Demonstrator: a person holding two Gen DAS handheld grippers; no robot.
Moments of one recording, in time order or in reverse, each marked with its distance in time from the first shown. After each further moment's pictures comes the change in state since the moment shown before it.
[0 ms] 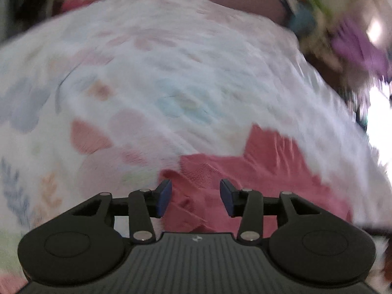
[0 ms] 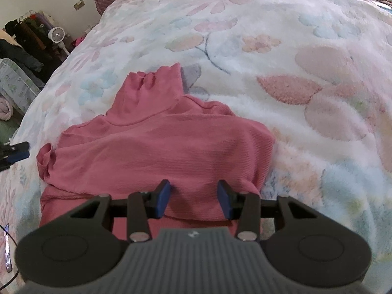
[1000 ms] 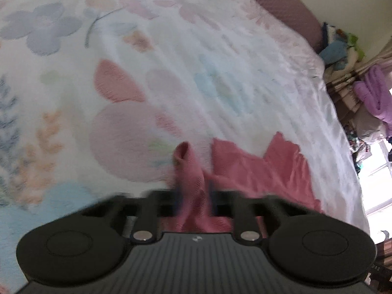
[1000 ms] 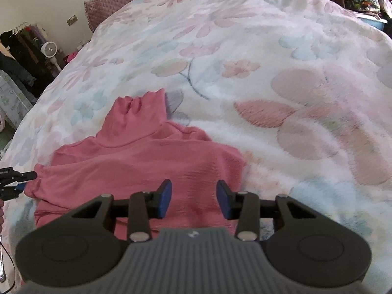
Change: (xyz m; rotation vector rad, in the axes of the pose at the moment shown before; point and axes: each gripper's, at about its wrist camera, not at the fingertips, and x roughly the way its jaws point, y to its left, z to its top) left arm 0.017 0.060 -0.026 -0.363 0.031 -0.072; right arm -0.030 -0.015 0.007 0.008 -0.098 -0.063
